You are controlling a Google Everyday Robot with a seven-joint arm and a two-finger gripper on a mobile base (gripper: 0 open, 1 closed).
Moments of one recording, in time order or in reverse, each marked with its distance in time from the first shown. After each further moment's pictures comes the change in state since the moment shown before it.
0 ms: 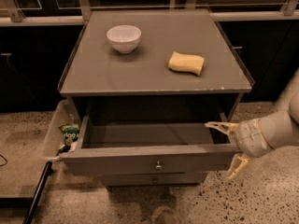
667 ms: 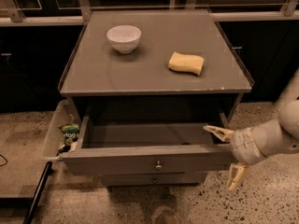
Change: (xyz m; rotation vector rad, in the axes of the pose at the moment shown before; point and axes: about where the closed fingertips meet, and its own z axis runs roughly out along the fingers) arm 0.012 0.014 0.028 -0.029 0.001 0.029
